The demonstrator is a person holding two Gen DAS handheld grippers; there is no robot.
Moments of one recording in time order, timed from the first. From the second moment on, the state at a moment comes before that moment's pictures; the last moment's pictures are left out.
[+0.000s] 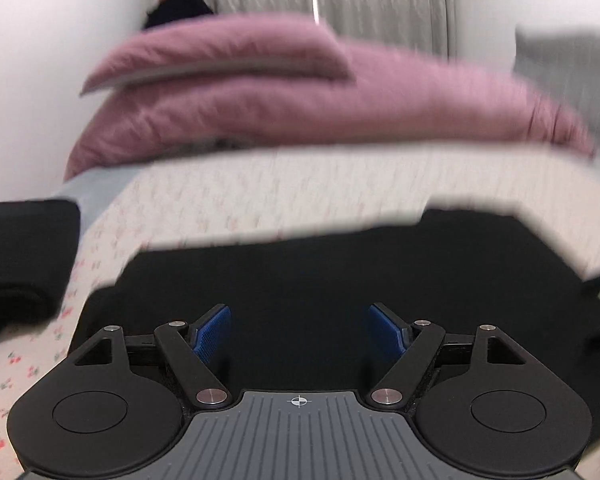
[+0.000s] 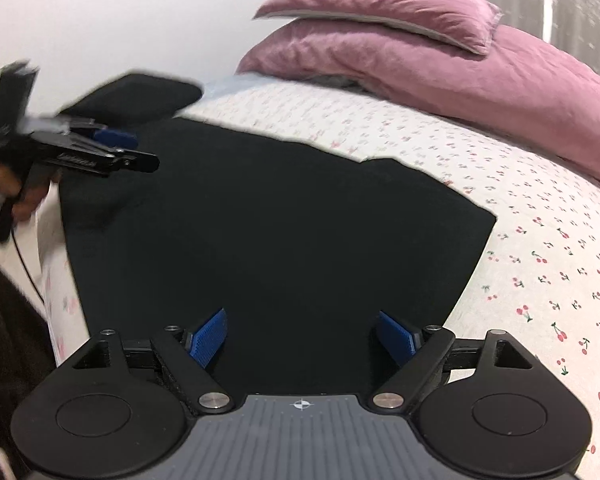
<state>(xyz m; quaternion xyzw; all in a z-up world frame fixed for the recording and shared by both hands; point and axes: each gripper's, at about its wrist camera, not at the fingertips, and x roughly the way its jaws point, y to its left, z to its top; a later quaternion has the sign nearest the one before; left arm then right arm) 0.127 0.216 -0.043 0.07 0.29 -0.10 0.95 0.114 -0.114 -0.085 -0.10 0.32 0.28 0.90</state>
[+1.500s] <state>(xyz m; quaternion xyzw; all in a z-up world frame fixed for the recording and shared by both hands) 0.053 0.158 -0.055 0.16 0.26 -0.38 0.87 0.073 -0.151 -0.078 -0.09 0.33 0.32 0.88</state>
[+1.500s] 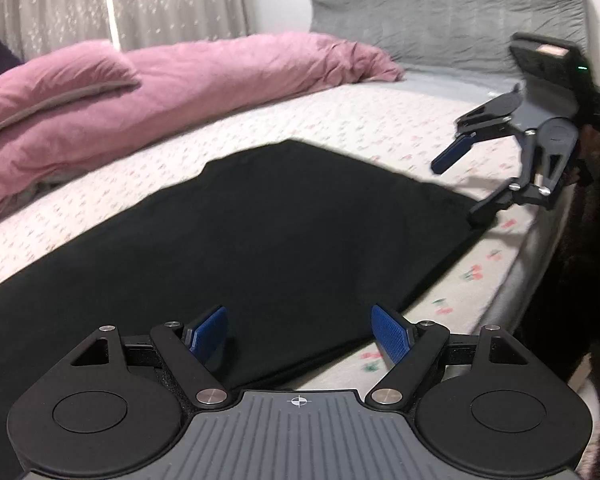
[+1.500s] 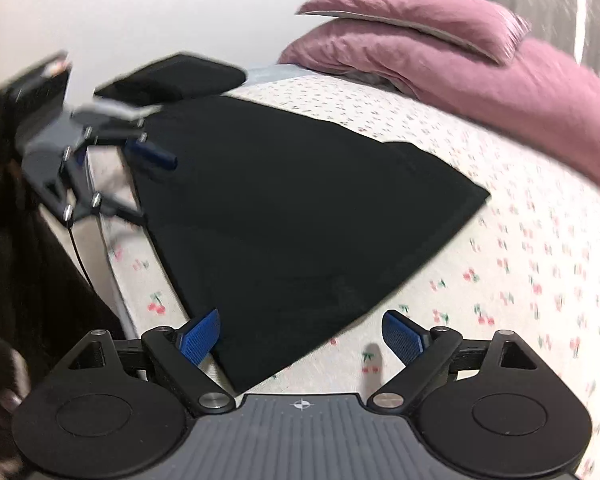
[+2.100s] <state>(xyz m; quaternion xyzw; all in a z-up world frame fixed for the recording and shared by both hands) 0.026 0.052 -0.063 0.14 0.23 -0.44 0.86 0.116 -0.195 -0.106 0.28 0.48 0.37 0.75</state>
